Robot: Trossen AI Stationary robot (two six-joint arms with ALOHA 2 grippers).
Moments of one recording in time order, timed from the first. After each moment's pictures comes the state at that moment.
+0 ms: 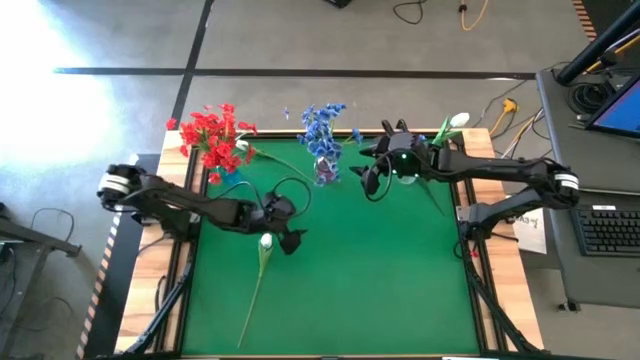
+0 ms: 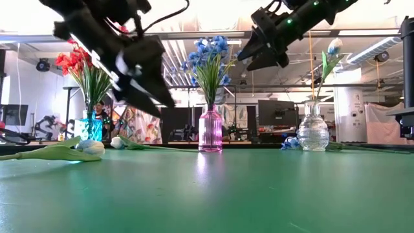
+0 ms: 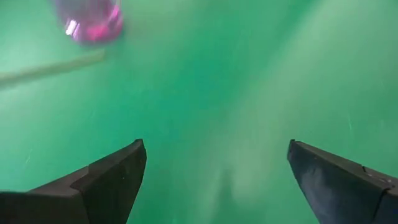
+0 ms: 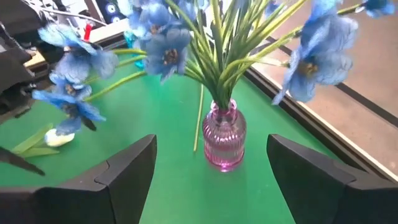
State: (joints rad) left arm -0.13 1.44 0.73 -0.13 -0.38 -0.56; right arm -0.32 1.28 0.94 -0.15 0.10 0.18
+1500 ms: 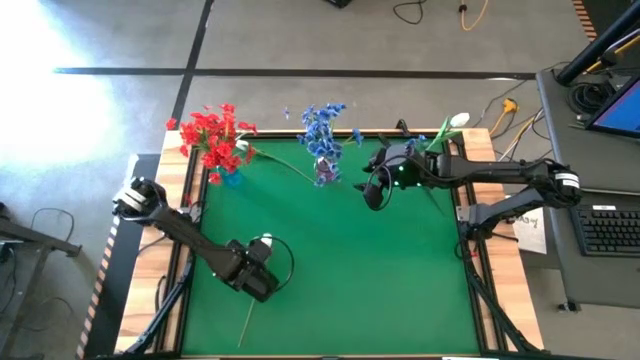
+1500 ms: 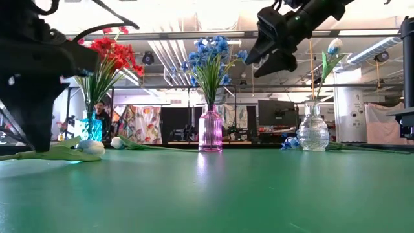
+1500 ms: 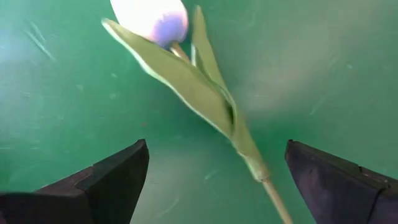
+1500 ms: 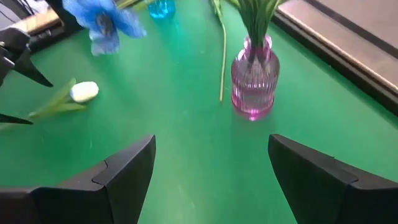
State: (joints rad) left arm -0.59 1.66 0.97 -0.87 -0.24 -1.44; right arm -0.24 1.27 0.94 -0.32 0.07 0.30
